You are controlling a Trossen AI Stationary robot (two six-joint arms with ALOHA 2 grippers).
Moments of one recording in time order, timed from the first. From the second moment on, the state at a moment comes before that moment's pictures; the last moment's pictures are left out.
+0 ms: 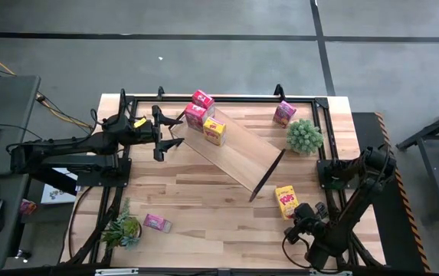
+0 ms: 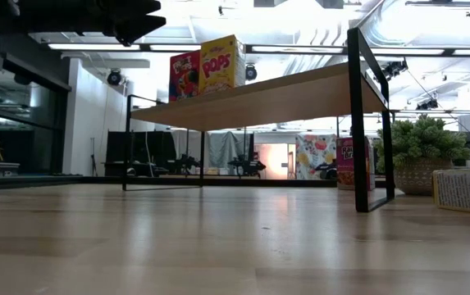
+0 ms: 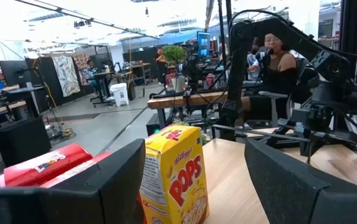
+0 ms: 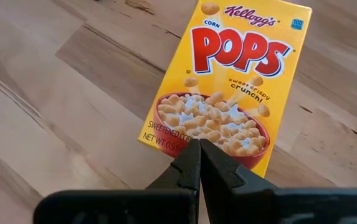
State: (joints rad) left arm 0.29 0.73 0.41 0.44 0.17 0.14; right arm 1.08 1.77 1.06 -1.08 0.51 2.09
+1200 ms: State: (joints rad) left arm 0.29 0.73 0.41 0.44 0.17 0.13; right arm 1.11 1.77 1.06 -1.04 0.45 2.06
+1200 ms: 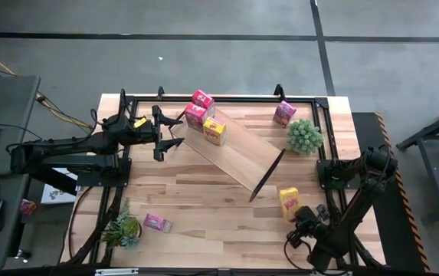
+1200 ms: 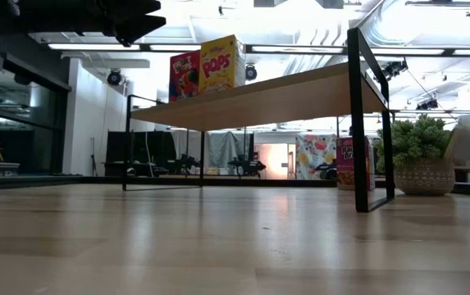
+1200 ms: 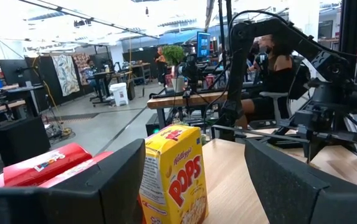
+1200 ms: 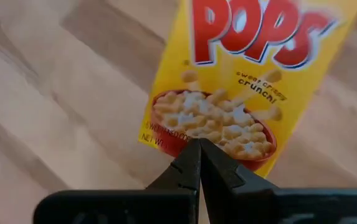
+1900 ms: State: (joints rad) left arm 0.29 0.73 0.41 0.44 0.17 0.13; right arm 1.13 1.77 1.06 -1.04 0.41 2.07
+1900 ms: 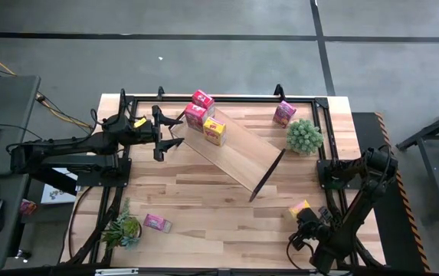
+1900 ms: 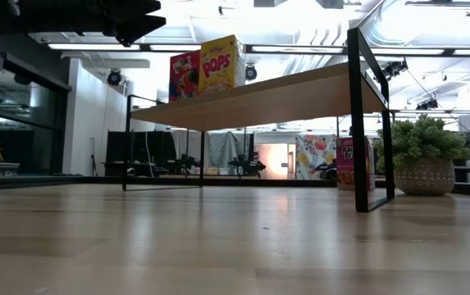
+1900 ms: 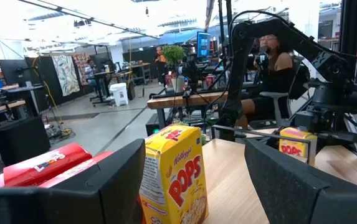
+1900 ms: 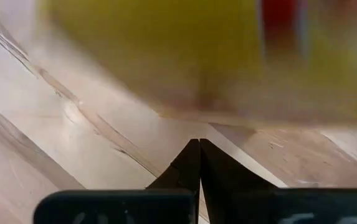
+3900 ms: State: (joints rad) left arm 0.29 0.73 0.41 0.43 0.17 0.12; right arm 0.66 1.09 1.06 -0.95 0.18 0.94
